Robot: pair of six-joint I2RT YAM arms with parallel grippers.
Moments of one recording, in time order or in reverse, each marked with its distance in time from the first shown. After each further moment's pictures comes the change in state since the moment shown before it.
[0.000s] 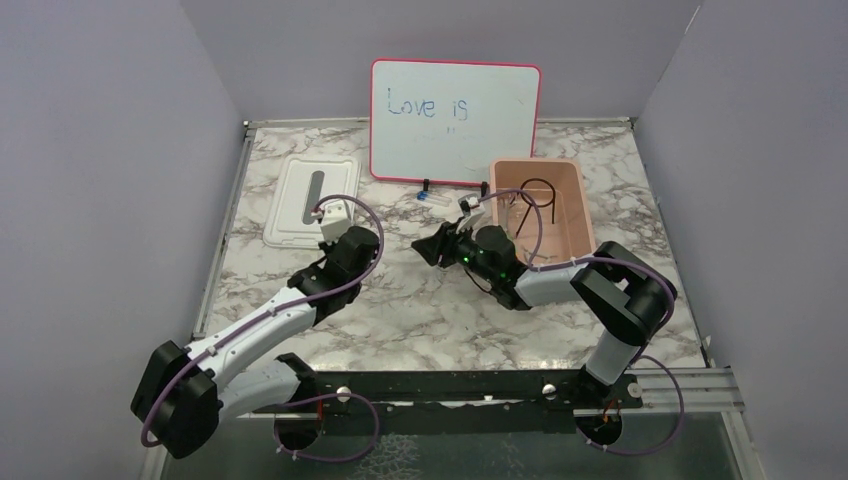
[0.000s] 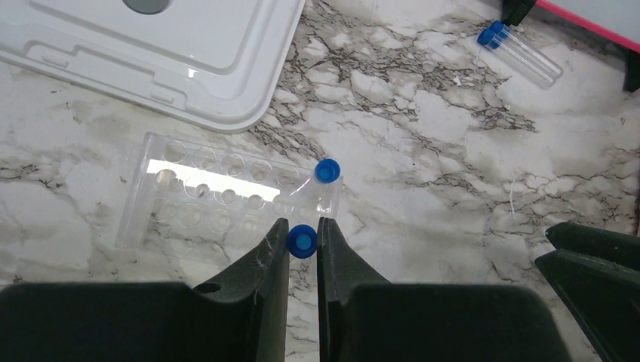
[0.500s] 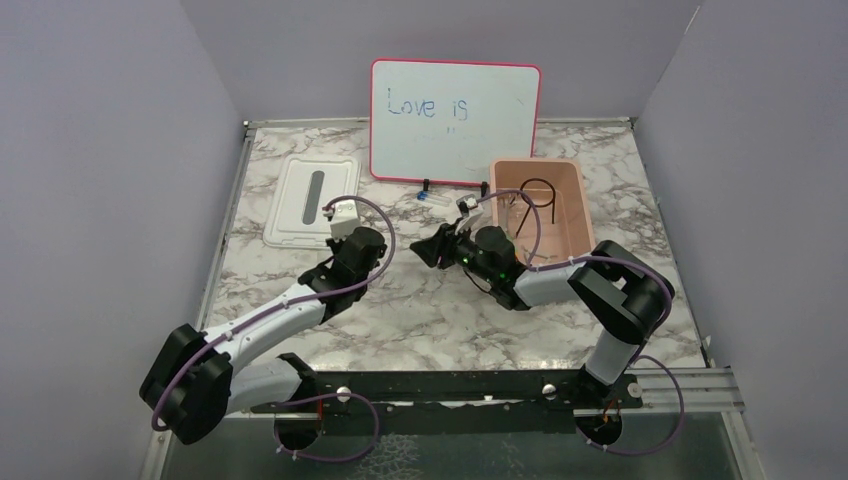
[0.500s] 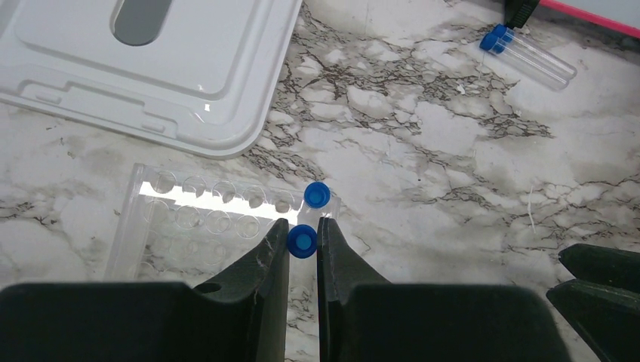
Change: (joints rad) left arm -0.007 0.084 -0.042 0.182 -0.029 0.100; right arm 0.000 0.013 0.000 0.015 -0.025 -0.001
